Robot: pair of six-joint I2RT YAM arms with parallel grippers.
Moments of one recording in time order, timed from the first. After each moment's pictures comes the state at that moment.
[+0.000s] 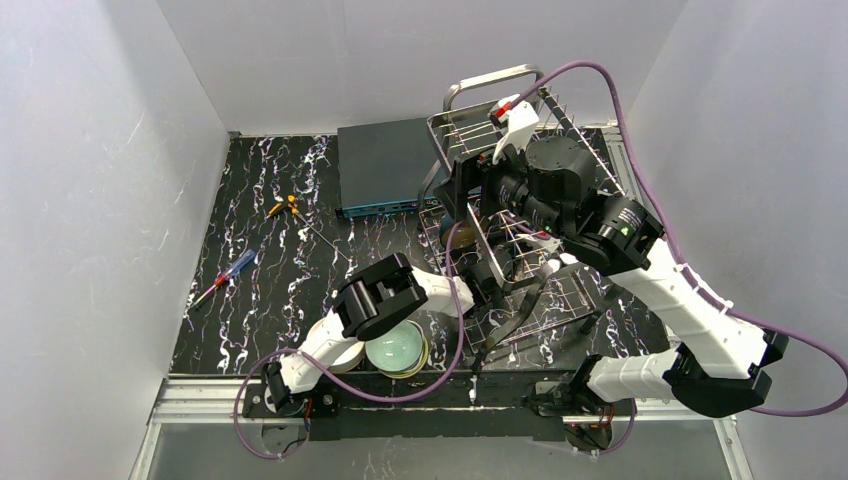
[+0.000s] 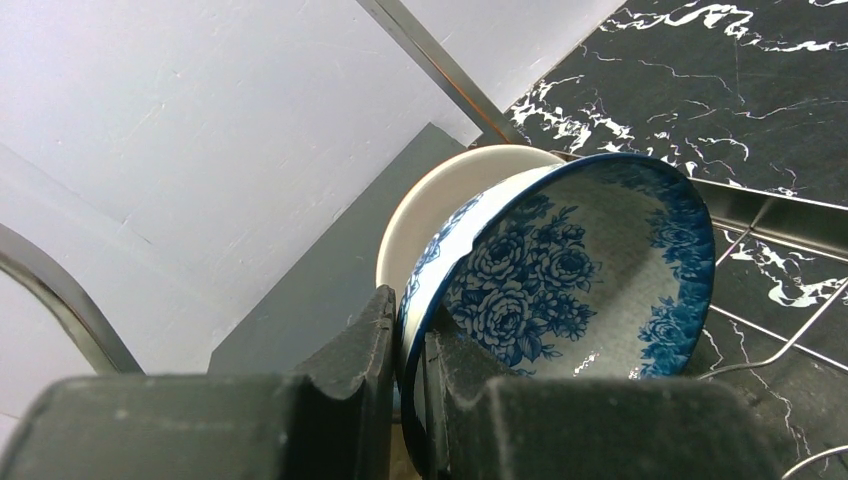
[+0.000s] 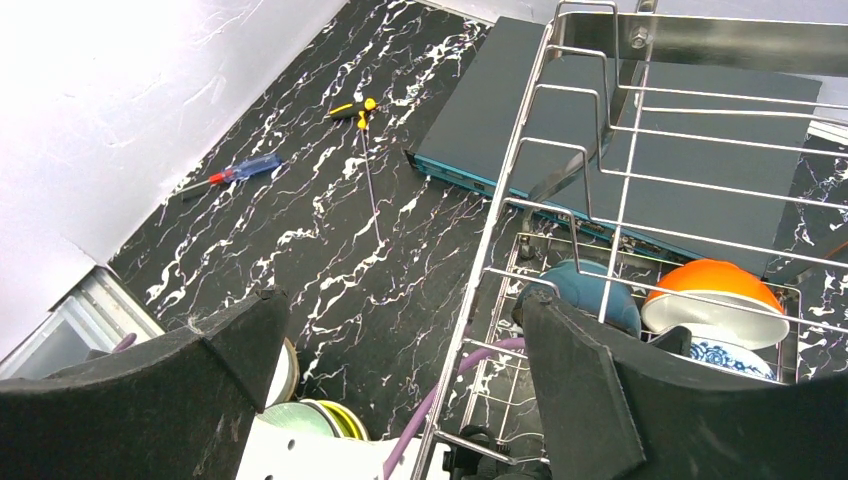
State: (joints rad) left arm -1.14 2.33 1.44 1.13 -0.83 0.91; right arm 0.95 1.24 1.69 -0.69 0.19 0.28
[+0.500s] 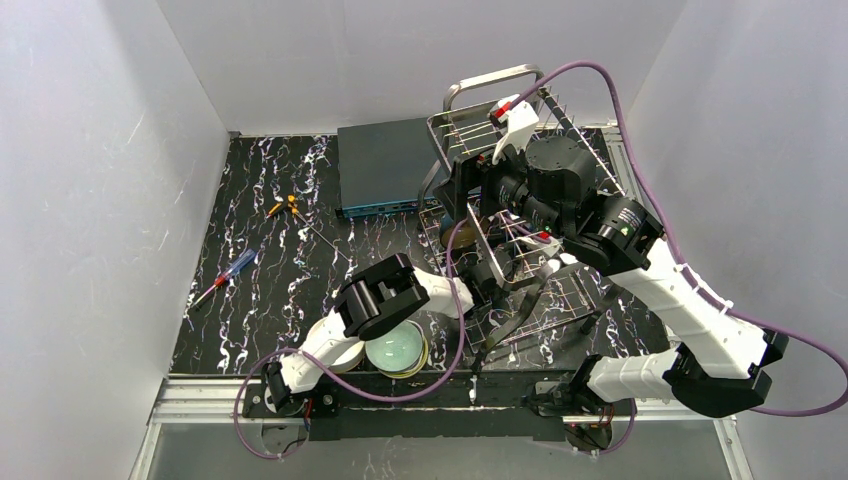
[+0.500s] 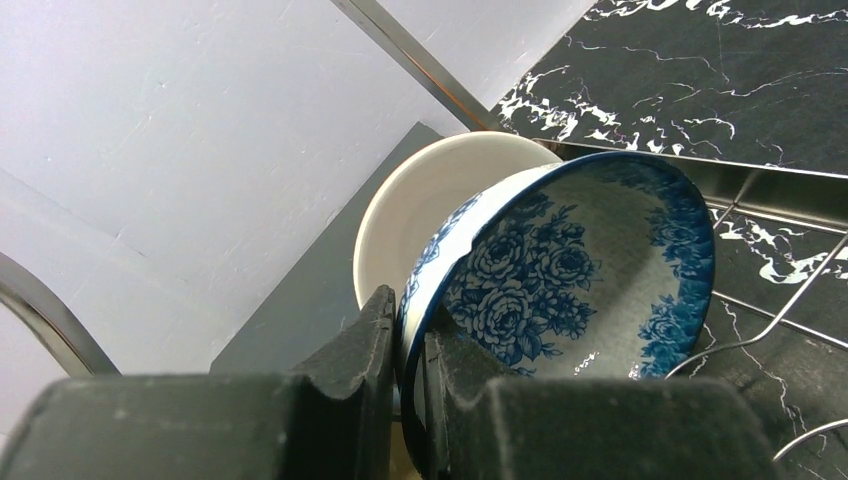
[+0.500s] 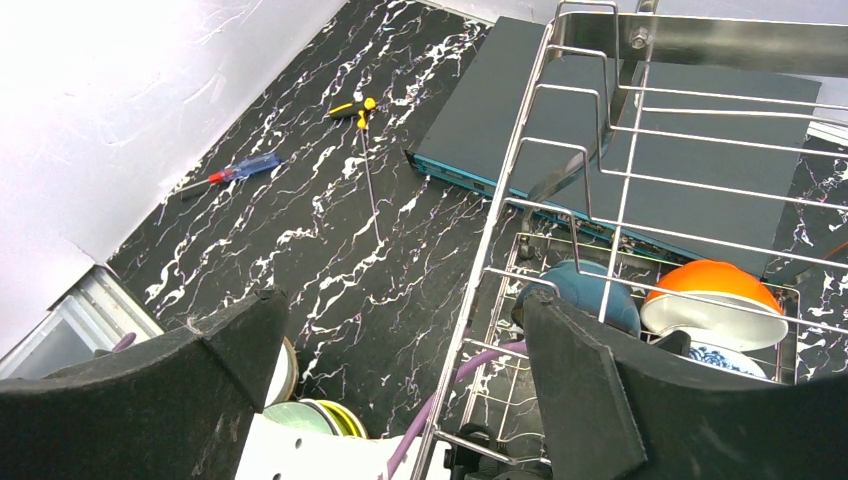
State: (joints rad) left arm -1.13 2.35 1.44 1.11 -0.80 0.93; right arm 0.95 1.24 1.69 -0.69 0.19 0.27
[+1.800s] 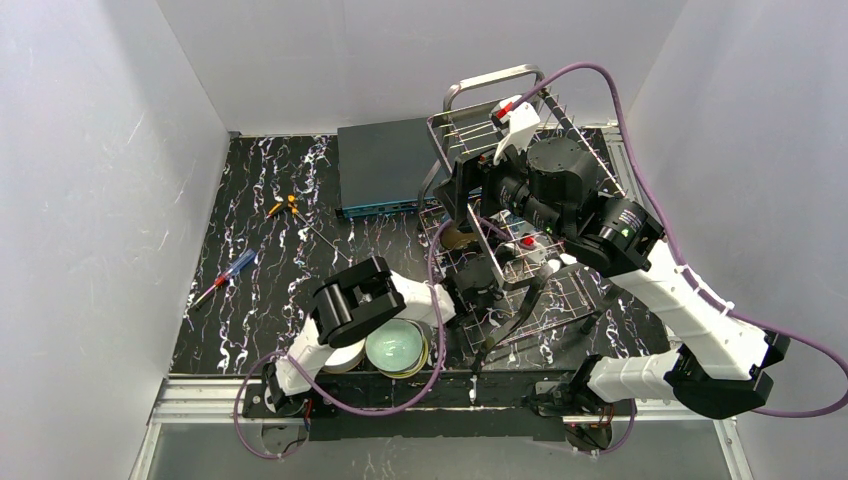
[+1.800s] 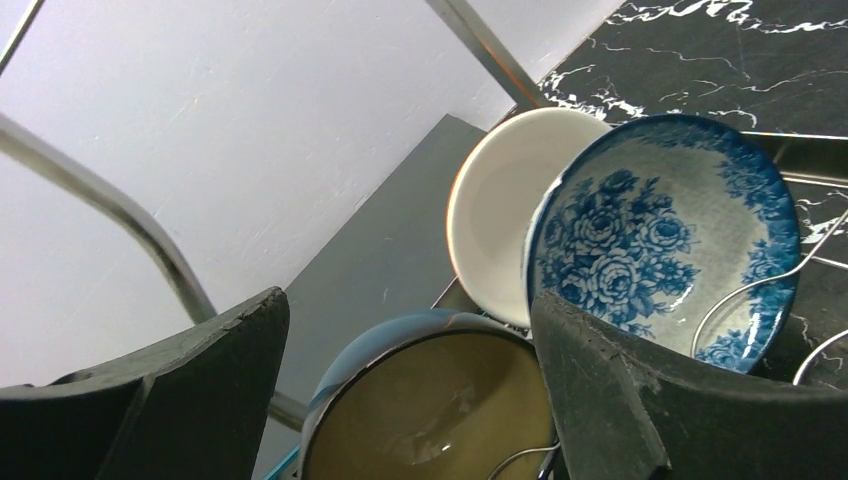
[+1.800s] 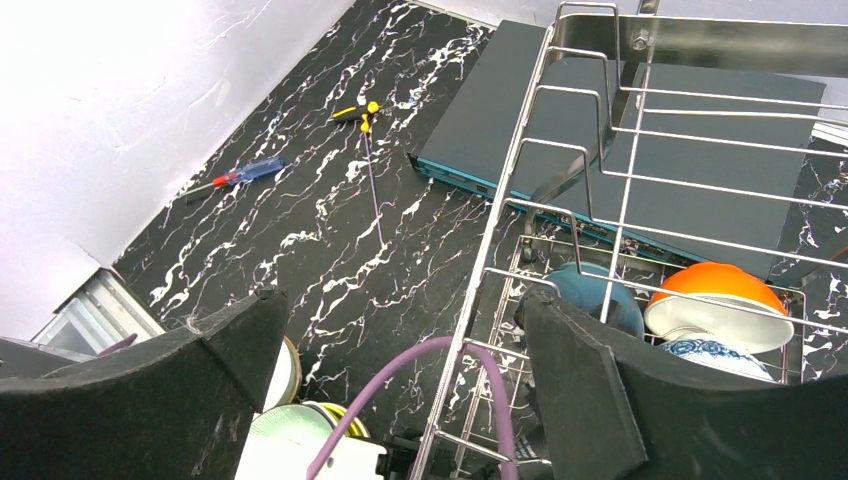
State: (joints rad) left arm -1.17 2.16 1.22 1.16 -0.81 0.91; right arm 0.95 1.23 1.67 -0.67 0.19 0.28
